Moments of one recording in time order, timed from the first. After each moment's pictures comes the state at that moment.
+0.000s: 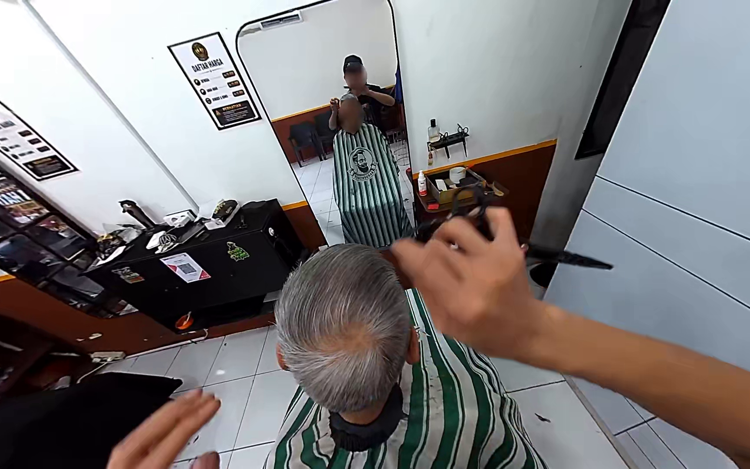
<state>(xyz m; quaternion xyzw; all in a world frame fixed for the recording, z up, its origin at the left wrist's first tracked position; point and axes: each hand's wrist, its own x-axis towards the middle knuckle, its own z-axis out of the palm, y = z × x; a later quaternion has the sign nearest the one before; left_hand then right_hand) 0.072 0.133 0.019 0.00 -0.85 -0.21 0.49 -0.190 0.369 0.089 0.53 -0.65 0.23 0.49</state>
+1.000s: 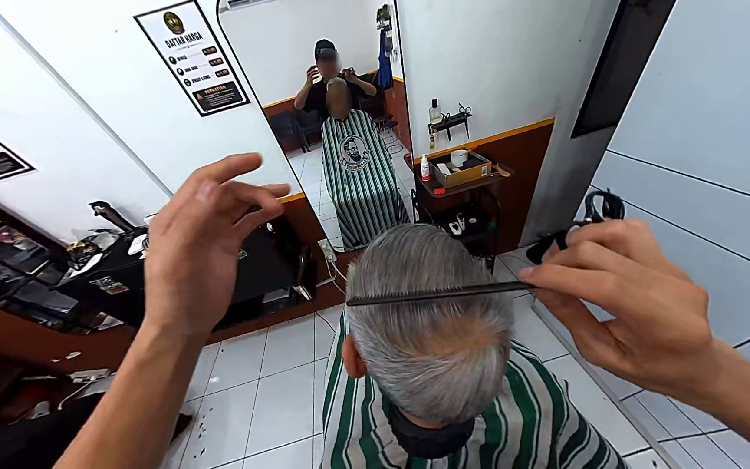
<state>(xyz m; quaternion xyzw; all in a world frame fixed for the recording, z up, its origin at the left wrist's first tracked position) -0.077 -0.004 0.142 -0.18 -0.79 -0.50 0.30 -0.170 0.374 0.056 0.53 -0.67 0.30 0.43</state>
